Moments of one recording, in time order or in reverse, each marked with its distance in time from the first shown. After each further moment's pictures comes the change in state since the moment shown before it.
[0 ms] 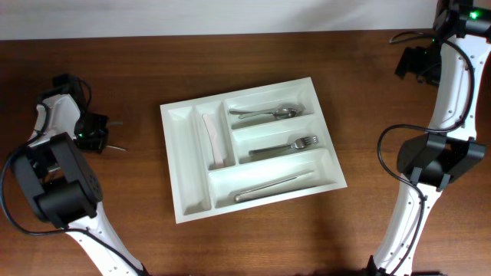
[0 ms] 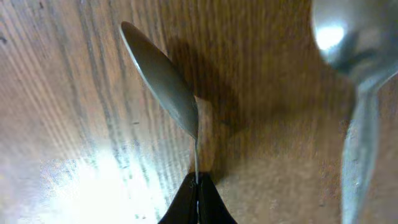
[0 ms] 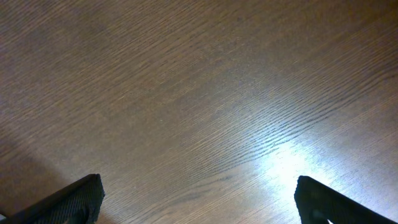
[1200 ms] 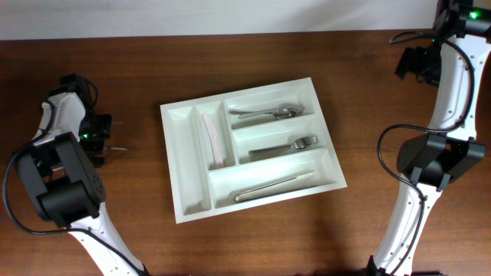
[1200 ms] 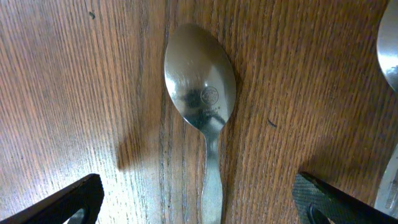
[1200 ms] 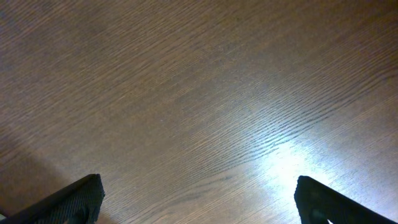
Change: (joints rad) left arm -0.028 -0.006 -0.005 -0.051 -0.105 -0.202; right arm 0.000 0.000 0.000 0.000 0.000 0.000
